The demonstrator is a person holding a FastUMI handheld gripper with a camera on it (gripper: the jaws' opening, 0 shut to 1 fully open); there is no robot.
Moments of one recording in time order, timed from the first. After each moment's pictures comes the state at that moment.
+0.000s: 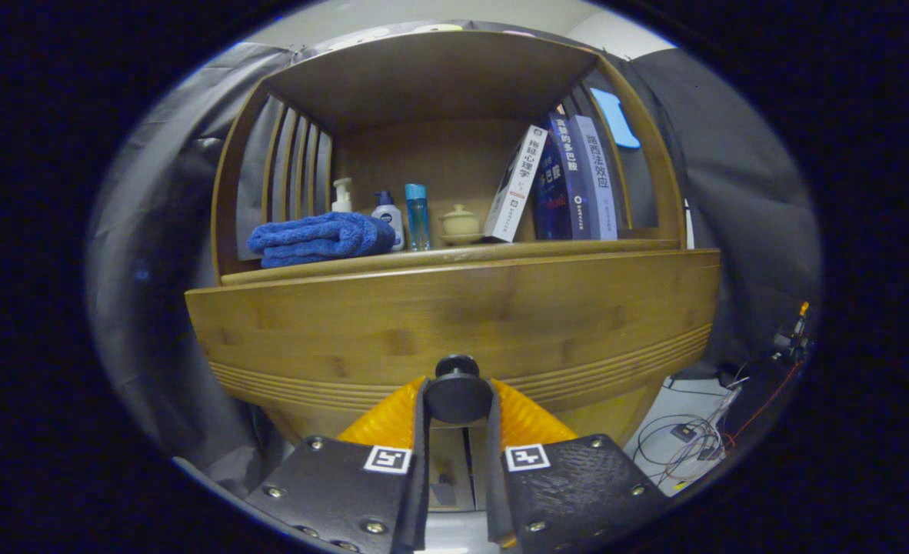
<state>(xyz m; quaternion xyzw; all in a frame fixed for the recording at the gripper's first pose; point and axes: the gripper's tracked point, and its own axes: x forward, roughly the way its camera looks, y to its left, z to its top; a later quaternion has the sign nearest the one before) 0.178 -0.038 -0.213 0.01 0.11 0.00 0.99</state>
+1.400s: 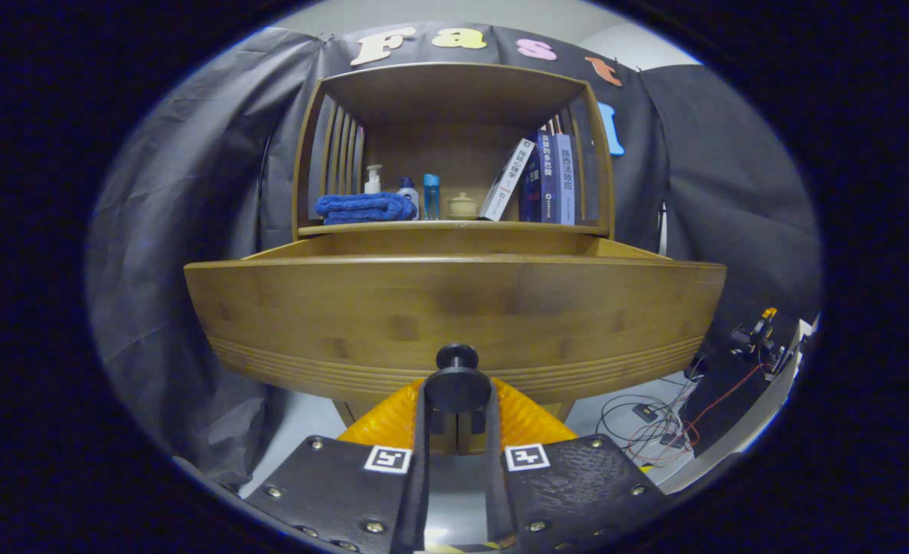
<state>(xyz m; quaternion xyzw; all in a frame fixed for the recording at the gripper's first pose) 0.009 -0.042 -0.223 -0.03 0.15 -0.01 0.99</state>
